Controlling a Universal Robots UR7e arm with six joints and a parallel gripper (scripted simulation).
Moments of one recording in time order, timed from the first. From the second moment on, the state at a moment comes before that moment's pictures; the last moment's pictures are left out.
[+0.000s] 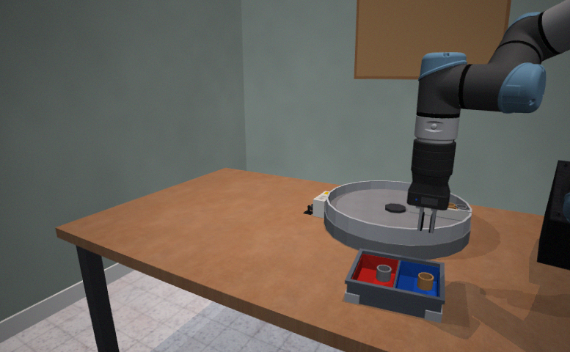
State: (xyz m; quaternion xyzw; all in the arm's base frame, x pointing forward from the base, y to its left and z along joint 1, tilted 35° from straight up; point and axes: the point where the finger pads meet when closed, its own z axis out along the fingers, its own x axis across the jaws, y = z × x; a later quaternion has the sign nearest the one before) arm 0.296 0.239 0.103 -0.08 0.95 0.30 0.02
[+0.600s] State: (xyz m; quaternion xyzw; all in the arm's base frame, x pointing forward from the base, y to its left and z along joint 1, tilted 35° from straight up) arm 0.298 0.220 0.089 -0.08 0.95 0.30 0.02
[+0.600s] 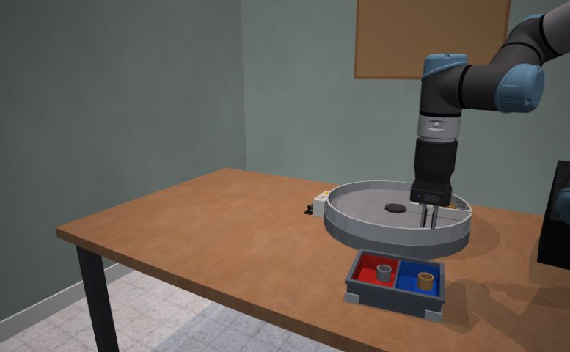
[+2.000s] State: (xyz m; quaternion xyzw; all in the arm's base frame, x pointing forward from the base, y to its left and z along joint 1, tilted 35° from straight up) arm 0.324 0.045 -0.038 -0.08 0.95 0.30 0.02
